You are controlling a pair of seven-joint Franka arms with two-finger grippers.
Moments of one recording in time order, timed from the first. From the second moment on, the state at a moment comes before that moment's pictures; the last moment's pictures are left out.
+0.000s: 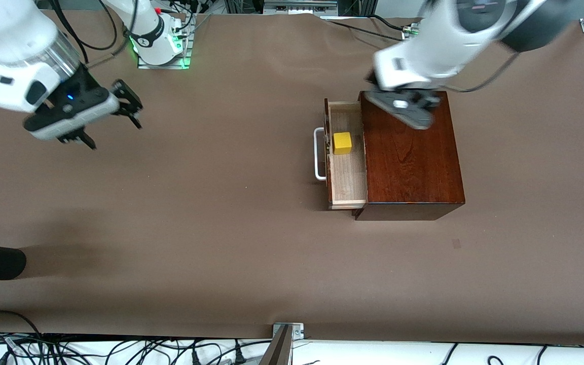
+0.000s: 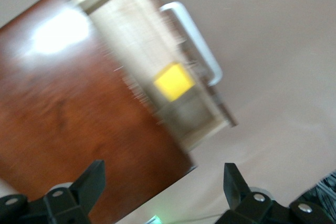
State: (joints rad) left arm -0.09 0.20 -0.52 -1.53 -0.10 1.51 0.01; right arm 0.27 0.01 0.00 -1.59 0.00 1.75 -0.19
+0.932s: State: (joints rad) left arm -0.35 0.66 -0.54 -1.37 0.21 1.85 0.77; right arm 0.26 0.01 -0.10 -1.60 -0.01 1.72 -0.05
